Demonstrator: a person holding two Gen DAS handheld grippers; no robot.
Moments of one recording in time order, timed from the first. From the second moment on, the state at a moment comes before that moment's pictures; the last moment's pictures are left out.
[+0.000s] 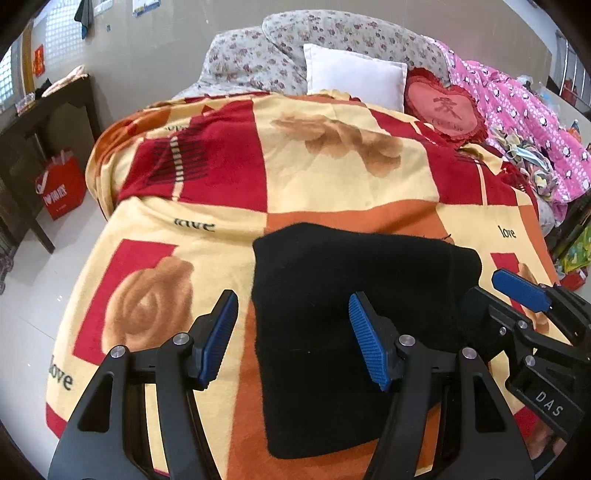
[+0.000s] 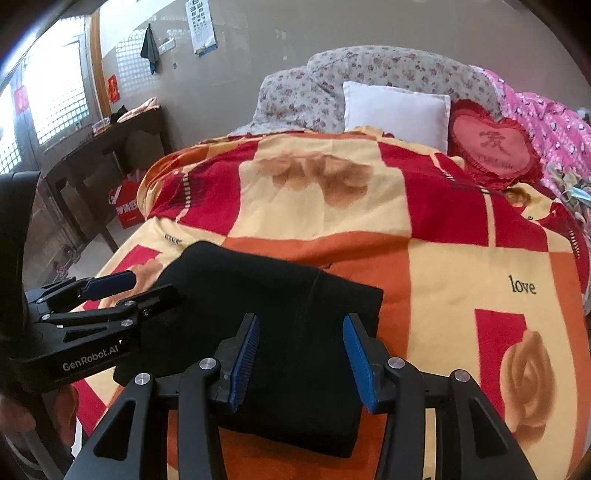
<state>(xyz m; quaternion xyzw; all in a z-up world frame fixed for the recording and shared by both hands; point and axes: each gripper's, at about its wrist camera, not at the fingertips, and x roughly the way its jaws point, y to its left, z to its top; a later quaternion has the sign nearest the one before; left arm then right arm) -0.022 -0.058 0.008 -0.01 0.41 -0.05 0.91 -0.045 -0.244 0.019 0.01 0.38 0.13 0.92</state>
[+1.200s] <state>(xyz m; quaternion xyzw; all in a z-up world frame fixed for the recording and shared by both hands) -0.042 -0.055 0.025 -0.01 0.40 -0.03 0.92 -0.051 -0.242 0.025 0.03 0.38 0.12 0.92</state>
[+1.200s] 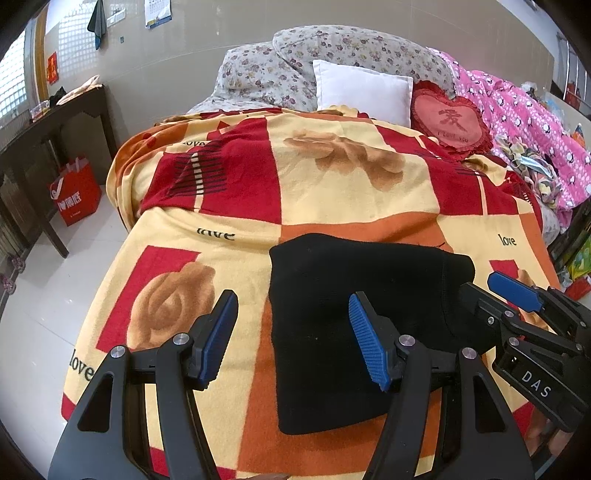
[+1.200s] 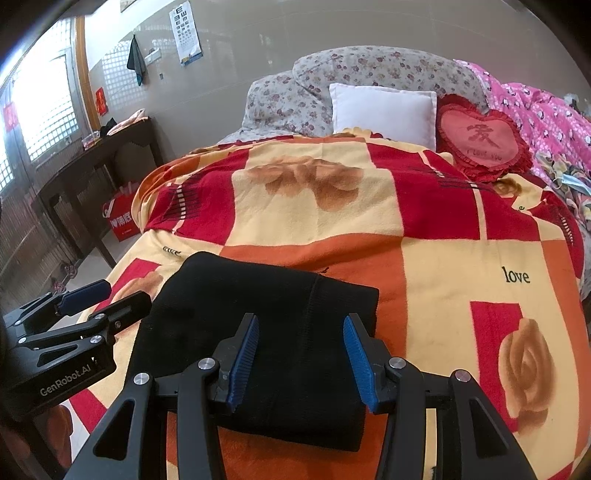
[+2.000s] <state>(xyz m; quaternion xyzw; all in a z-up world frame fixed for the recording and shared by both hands) -0.041 -0.056 0.021 -0.01 0.40 -0.03 0.91 -0.049 -0.241 0.018 0.03 0.39 0.12 0.91</state>
